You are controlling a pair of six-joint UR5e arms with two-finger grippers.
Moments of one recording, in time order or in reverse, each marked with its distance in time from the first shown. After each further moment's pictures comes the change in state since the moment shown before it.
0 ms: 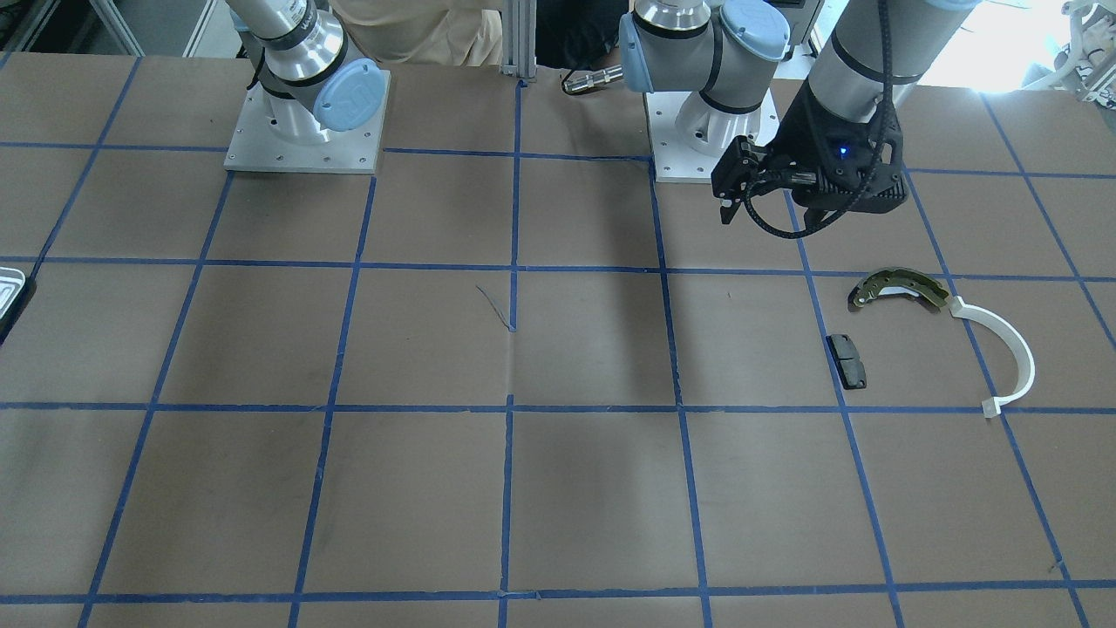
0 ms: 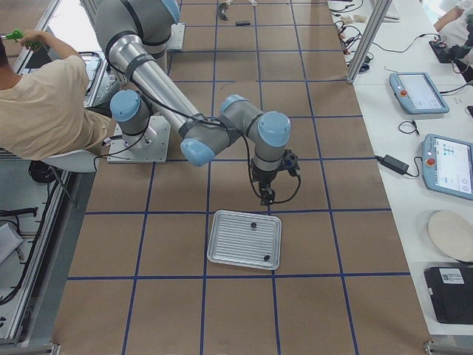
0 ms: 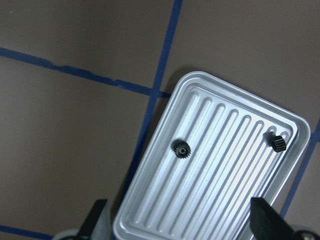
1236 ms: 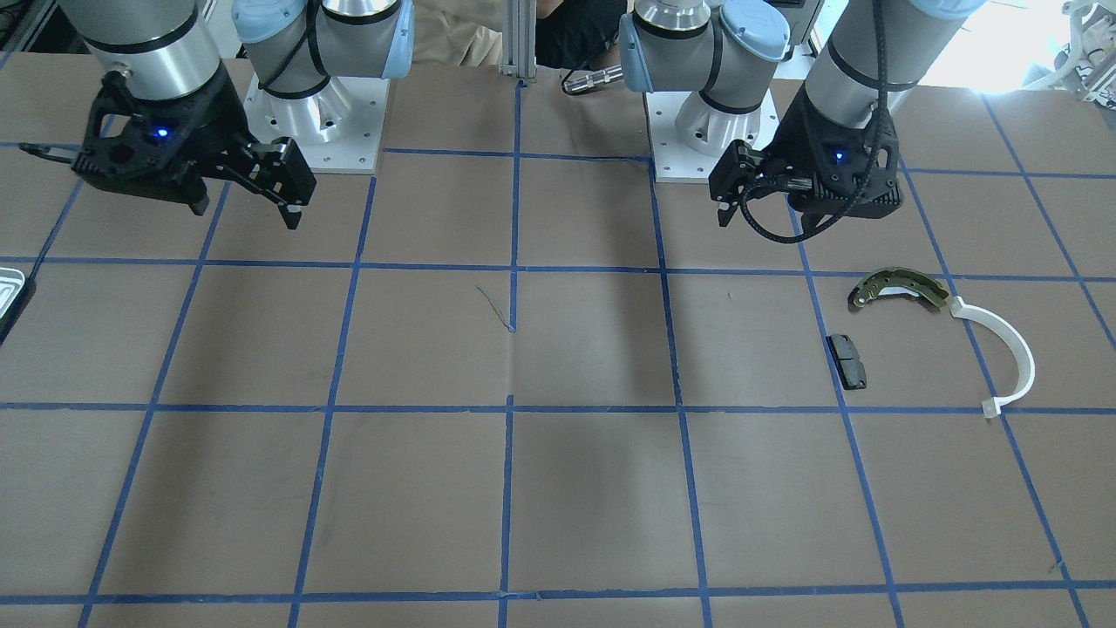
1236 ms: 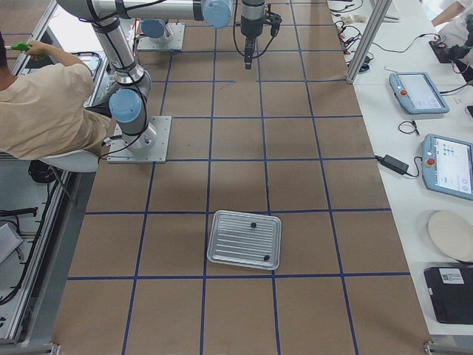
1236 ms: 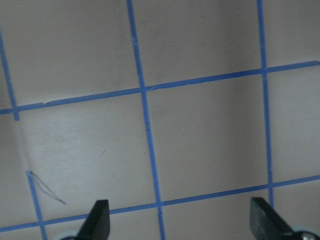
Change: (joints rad) left arm -0.004 -0.004 -0.007 0.000 0.001 -0.001; right arm 0.767 -0.408 0.046 0.407 0.024 1.211
